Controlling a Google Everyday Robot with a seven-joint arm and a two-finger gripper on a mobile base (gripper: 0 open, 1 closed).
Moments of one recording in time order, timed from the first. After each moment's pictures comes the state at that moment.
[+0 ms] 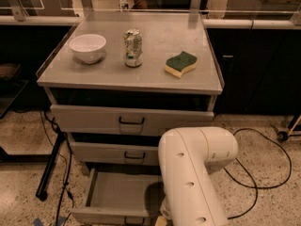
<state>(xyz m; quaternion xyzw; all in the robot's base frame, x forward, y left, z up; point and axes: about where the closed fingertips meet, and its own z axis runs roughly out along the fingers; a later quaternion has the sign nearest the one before) 0.419 -0.069 0.137 0.43 -0.89 -0.16 0.06</state>
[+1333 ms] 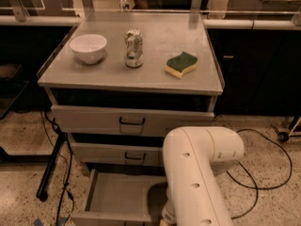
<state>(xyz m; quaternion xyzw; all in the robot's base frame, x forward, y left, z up) 0.401 -0.077 0.147 0.42 -0.89 -0.16 0.06</state>
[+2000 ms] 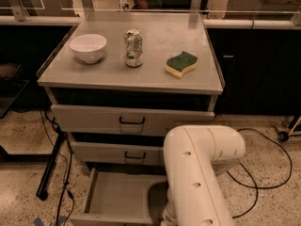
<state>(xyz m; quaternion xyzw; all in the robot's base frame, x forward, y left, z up) 0.395 -0.079 0.149 0.41 -0.89 -0.16 0.06</state>
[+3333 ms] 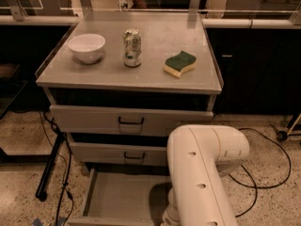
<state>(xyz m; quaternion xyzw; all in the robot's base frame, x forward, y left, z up) 0.387 -0.074 0.156 0.37 -0.91 -0.17 0.04</state>
